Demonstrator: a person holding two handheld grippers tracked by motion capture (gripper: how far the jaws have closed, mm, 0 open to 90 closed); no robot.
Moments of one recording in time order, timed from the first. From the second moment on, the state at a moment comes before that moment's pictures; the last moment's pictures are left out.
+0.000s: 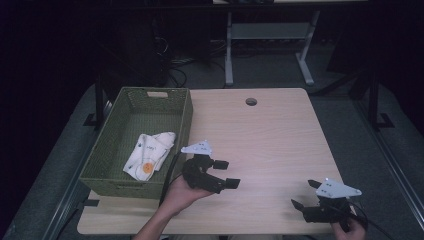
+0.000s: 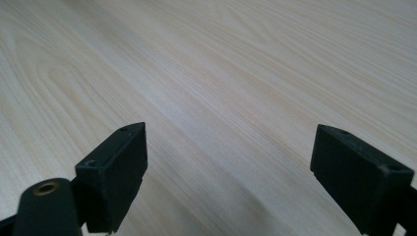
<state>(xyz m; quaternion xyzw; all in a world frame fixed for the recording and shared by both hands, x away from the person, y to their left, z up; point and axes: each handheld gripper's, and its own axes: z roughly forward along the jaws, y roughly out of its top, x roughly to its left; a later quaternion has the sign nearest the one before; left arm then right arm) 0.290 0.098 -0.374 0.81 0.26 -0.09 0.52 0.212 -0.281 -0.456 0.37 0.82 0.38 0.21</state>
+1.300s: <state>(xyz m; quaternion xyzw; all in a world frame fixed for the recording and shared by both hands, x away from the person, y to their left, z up) 0.314 0.167 -0.315 0.81 0.28 -0.06 0.51 0.211 -0.284 -0.454 0.37 0.82 0.38 0.22</state>
